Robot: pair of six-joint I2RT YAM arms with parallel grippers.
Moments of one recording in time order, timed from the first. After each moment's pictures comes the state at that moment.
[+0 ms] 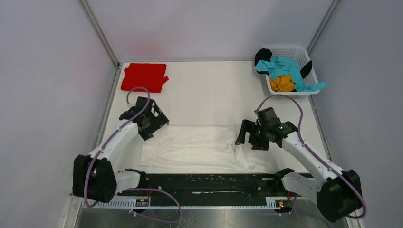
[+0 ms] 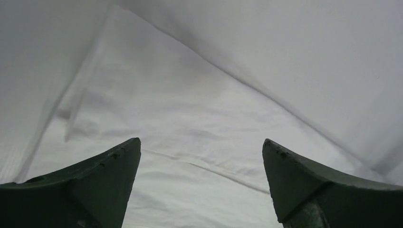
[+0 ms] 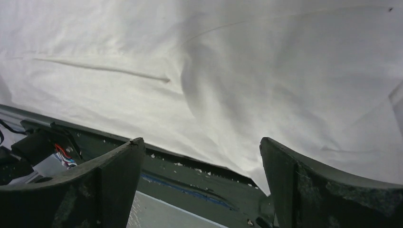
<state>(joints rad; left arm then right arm) -0.17 1.18 0.80 -0.69 -0.07 -0.86 0.41 1.01 0.71 -0.78 -0.24 0.61</state>
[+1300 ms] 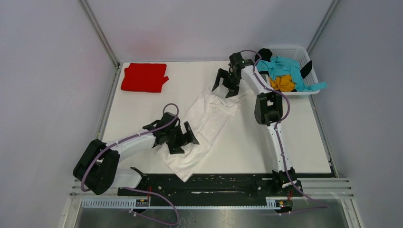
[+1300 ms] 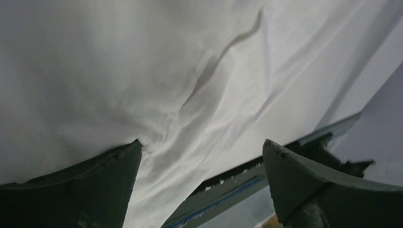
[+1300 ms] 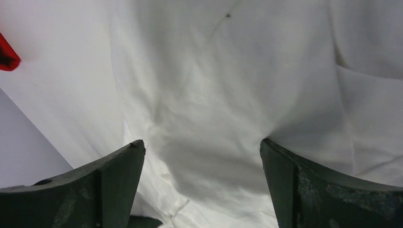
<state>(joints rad) -0.54 1.32 0.59 -0.31 0.27 -0.99 0.30 2.58 2.37 -1.00 -0.39 0.59</state>
